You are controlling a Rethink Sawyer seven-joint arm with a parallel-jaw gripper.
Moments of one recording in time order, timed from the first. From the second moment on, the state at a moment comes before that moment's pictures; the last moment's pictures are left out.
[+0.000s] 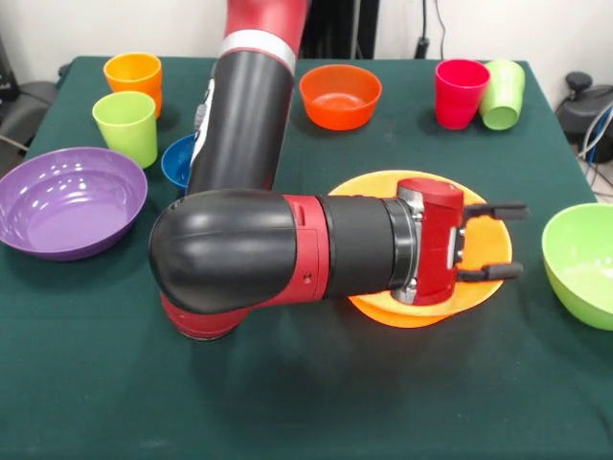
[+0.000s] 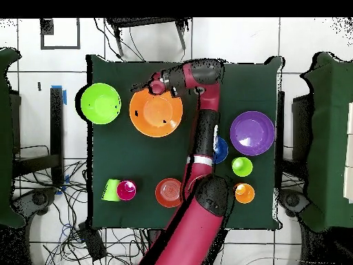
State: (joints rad) arm -0.59 0.40 1.62 0.38 -0.48 1.85 0.84
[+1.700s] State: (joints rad) arm -0.63 0.15 1.54 0.49 -0.93 1.35 0.85
